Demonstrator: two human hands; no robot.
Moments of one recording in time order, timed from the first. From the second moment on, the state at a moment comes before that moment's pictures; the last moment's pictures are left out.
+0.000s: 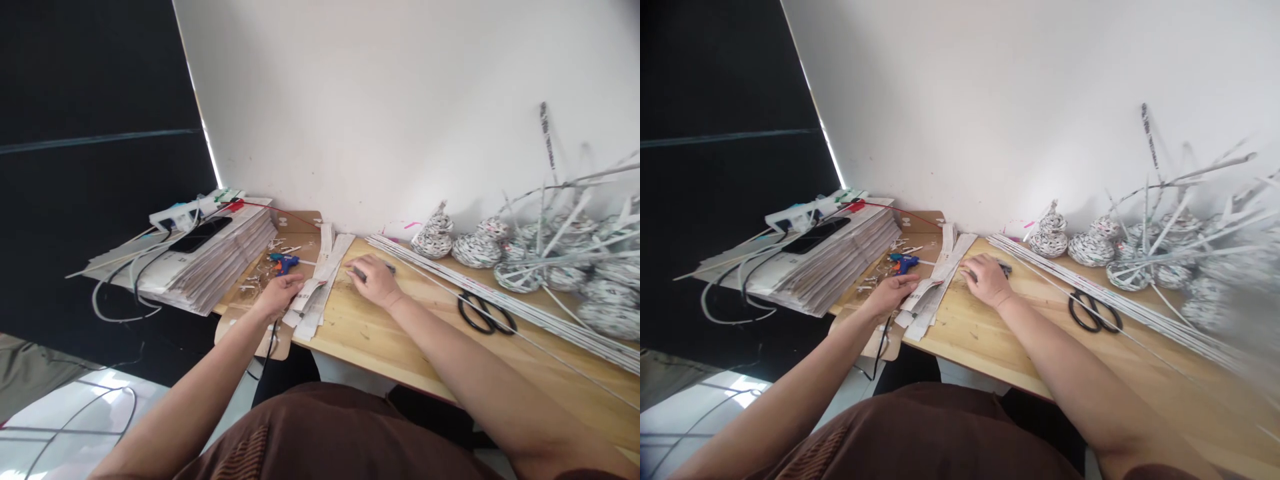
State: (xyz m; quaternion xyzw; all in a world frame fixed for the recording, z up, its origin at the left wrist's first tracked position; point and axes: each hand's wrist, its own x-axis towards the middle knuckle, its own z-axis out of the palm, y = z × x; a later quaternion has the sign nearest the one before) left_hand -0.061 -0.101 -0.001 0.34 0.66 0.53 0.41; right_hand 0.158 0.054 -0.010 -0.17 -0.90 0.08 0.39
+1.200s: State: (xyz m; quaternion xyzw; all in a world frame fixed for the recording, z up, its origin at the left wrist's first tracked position) left_hand -0.044 -0.108 0.007 0.37 0.63 0.57 0.36; right_hand 0.147 0.057 0.011 -0.21 -0.33 0.77 0.50
